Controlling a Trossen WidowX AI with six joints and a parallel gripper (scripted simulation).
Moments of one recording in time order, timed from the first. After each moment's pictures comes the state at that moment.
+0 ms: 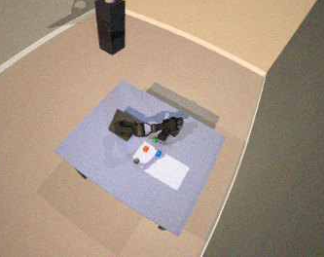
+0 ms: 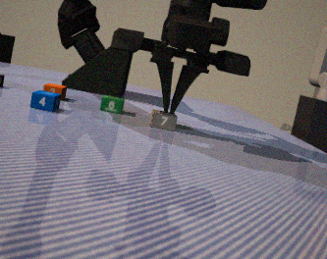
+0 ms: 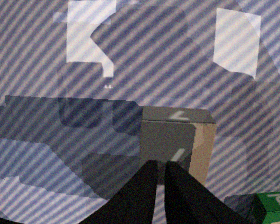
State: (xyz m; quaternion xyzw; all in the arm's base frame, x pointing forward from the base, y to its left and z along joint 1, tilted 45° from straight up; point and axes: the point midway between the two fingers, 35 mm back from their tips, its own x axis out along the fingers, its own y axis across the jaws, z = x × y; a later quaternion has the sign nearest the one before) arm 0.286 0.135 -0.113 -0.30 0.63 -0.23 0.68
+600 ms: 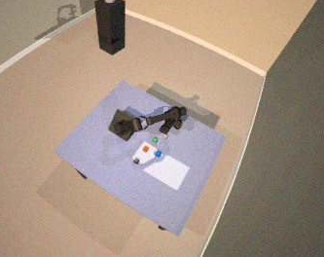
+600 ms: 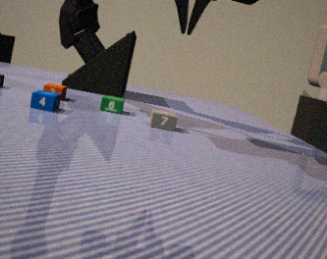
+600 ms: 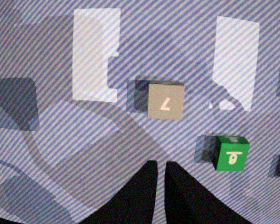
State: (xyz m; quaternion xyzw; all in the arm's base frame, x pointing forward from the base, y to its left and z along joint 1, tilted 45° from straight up) arm 0.277 0.213 -0.035 -0.30 0.63 -0.22 0.68
